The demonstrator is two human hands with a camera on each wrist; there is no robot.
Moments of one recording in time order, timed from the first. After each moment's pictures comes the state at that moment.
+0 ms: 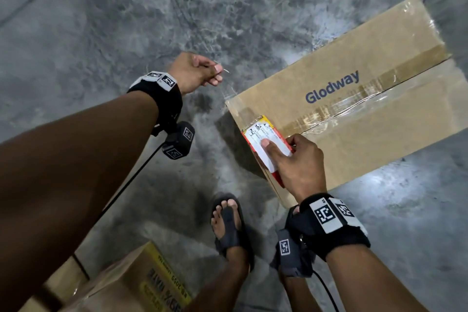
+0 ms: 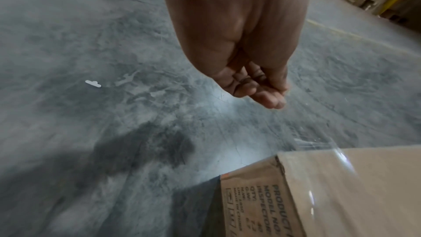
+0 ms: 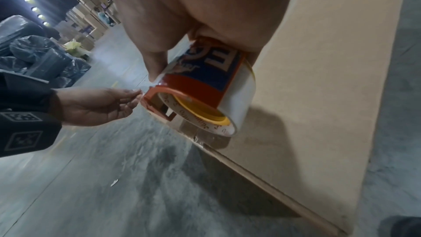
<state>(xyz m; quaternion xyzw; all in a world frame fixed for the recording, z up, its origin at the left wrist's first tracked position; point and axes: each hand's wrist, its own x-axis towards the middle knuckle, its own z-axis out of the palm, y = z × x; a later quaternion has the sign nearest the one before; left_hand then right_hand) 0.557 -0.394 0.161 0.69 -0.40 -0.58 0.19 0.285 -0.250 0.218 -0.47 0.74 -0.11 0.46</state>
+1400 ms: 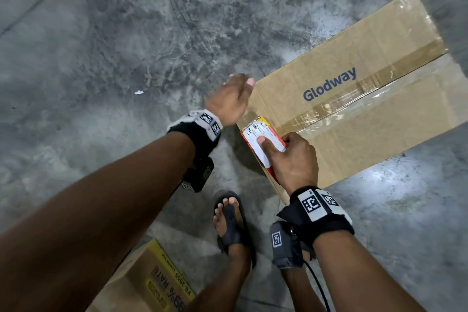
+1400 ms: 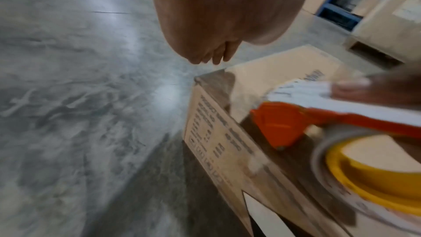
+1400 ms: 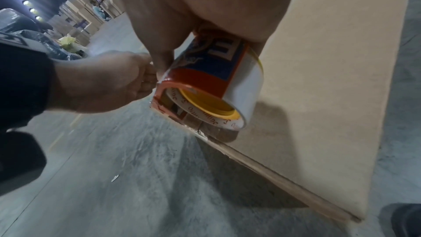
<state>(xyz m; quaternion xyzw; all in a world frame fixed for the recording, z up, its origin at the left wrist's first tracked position) 0.465 -0.345 0.181 0.67 -0.60 -0.44 0.00 0.293 -0.250 0.217 -0.45 0.77 -0.04 0.45</state>
